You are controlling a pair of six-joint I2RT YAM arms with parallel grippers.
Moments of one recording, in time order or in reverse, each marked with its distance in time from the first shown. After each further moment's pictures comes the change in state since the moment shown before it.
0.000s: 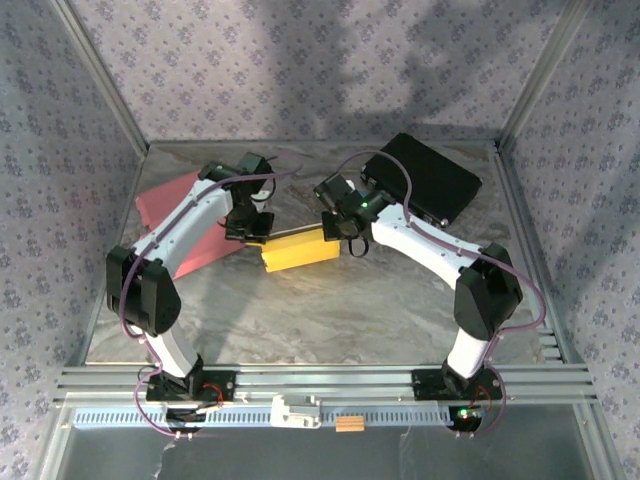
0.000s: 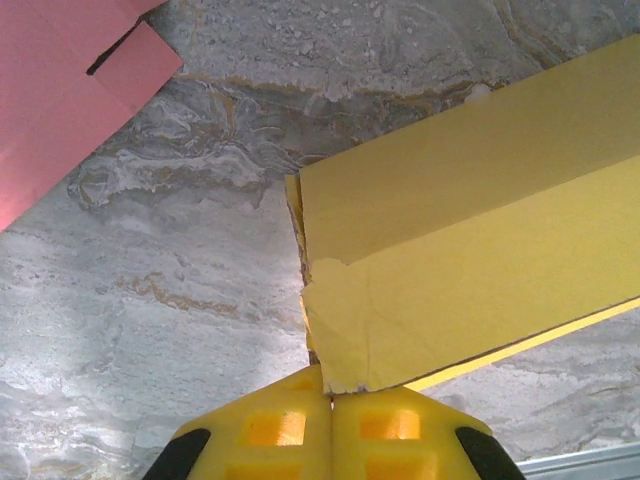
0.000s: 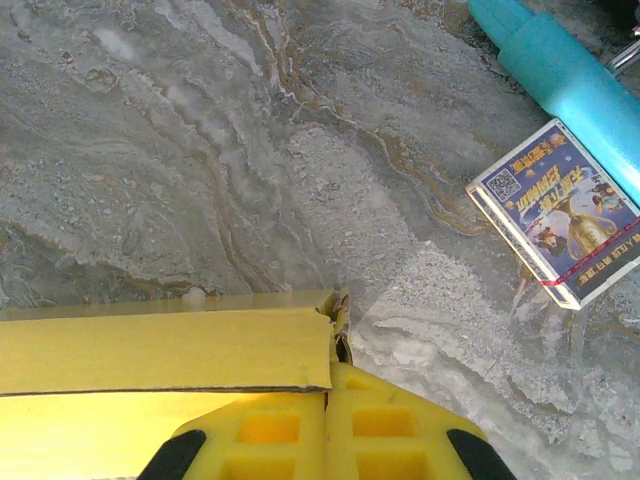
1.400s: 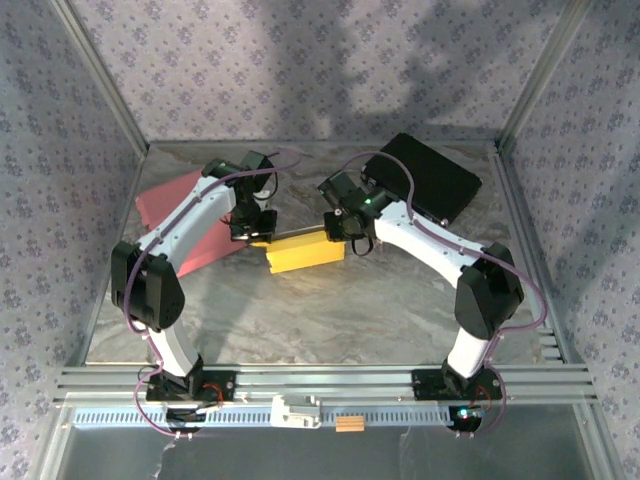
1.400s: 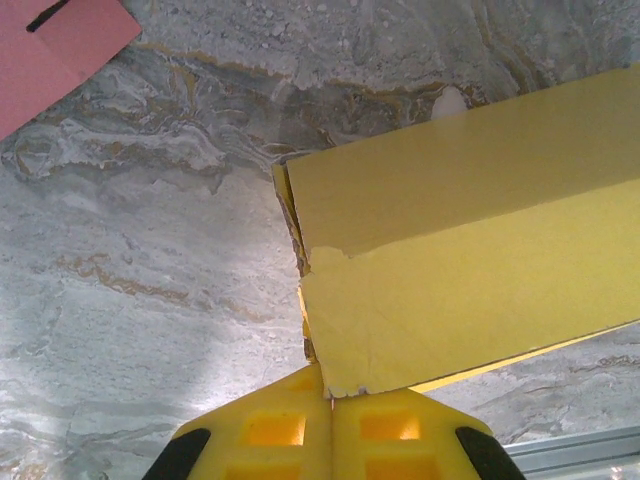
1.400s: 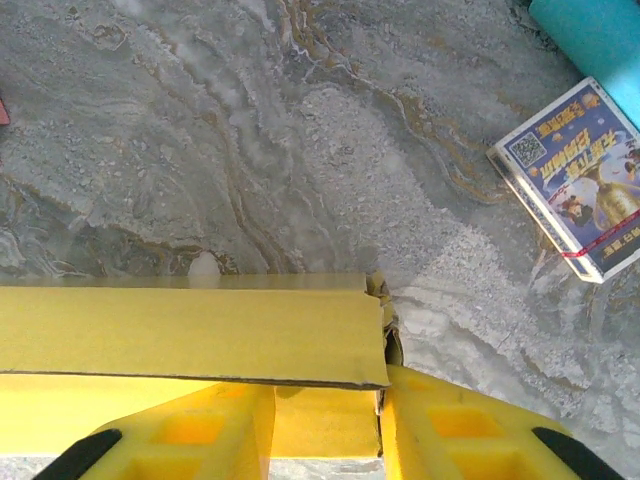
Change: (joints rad) left arm 0.002 0.037 0.034 -0.012 0.075 -0.102; right arm -0.028 -0.004 0.016 -0.058 -0.098 -0.006
